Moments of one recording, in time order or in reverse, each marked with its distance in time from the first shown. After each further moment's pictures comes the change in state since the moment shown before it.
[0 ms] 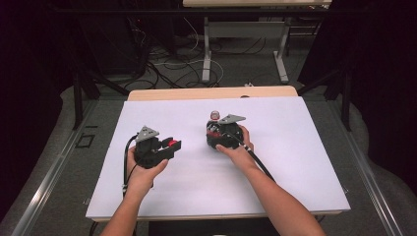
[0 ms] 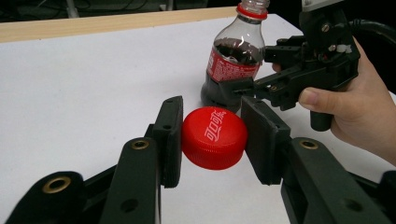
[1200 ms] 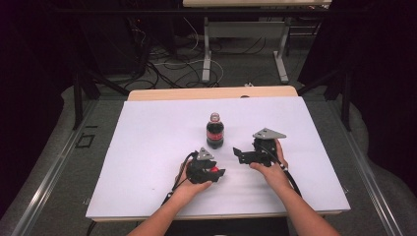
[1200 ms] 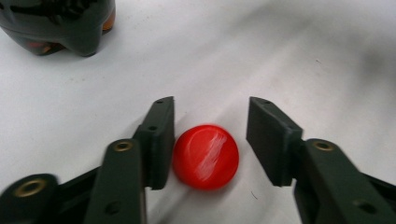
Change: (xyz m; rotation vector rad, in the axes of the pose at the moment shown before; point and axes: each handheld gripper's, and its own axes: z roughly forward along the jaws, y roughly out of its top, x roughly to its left) left arm -0.059 -0.060 0.127 0.206 -0.180 0.208; right arm -0.032 -0.054 -0.097 -0.064 -0.065 0.074
